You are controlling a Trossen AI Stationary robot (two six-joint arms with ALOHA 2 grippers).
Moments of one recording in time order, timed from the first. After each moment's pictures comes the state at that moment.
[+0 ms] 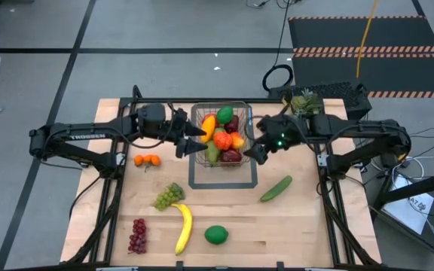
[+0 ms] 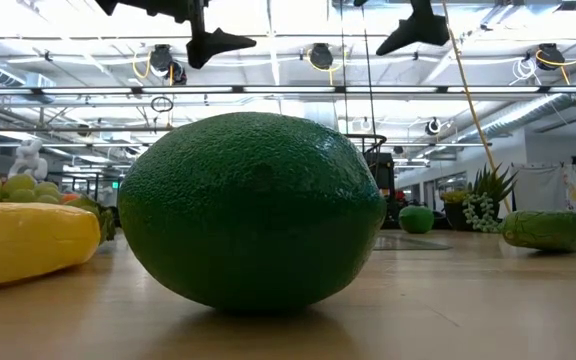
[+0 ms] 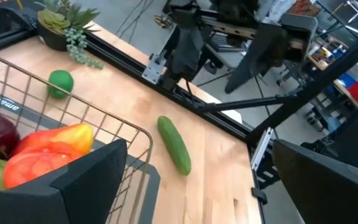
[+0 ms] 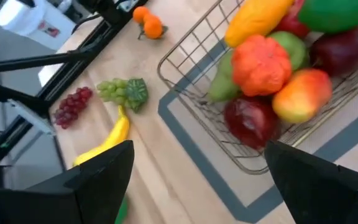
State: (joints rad) left arm 0.20 1.18 0.94 -0.03 0.30 -0.50; right arm -0.03 1.27 1.29 -0.79 0.04 0.76
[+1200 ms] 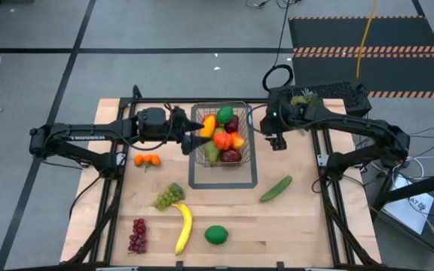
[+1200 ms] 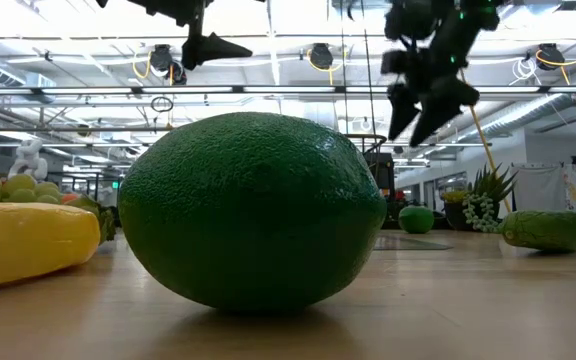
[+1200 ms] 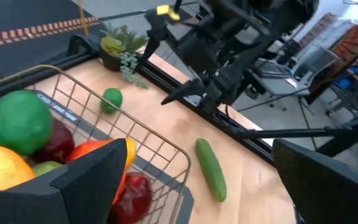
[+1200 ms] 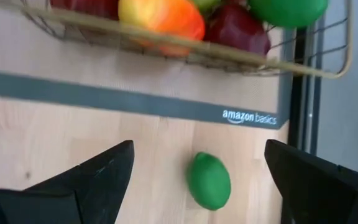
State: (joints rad) left arm 0.16 1.18 0.94 -0.03 0.02 -0.53; right arm -0.43 1.27 0.99 -0.75 0.05 -0.62
